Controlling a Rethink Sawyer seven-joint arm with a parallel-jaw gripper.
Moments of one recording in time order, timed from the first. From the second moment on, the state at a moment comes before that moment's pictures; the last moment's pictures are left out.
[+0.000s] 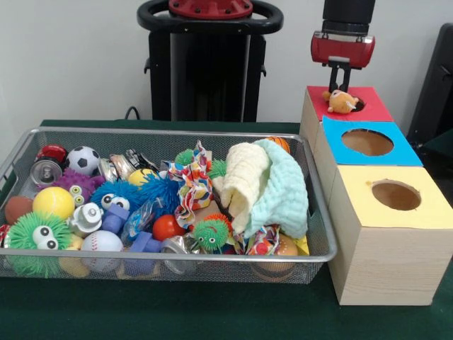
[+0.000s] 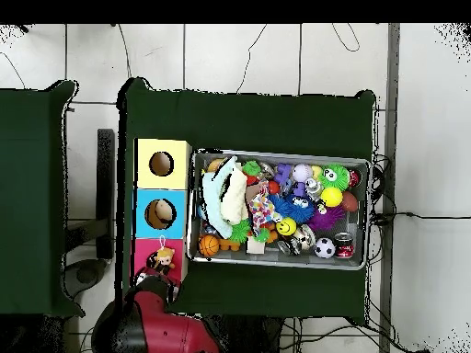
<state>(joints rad) 0.19 -0.83 -0.05 2.32 0.30 -0.16 2.00</state>
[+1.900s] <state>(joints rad) 0.14 -0.82 0.05 2.38 0.31 -0.23 2.06</state>
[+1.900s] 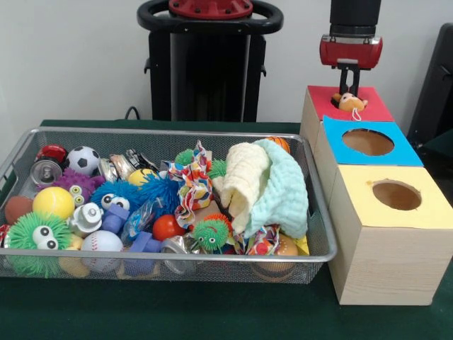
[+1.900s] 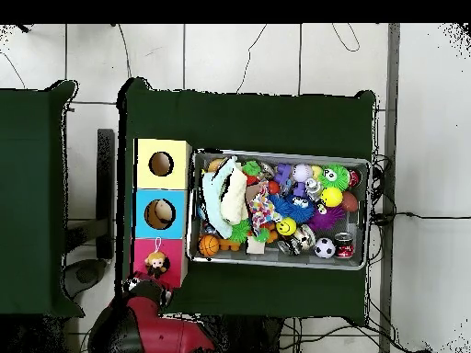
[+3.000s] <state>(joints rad) 0.16 -0.82 0.03 2.38 0.31 -0.26 2.06</state>
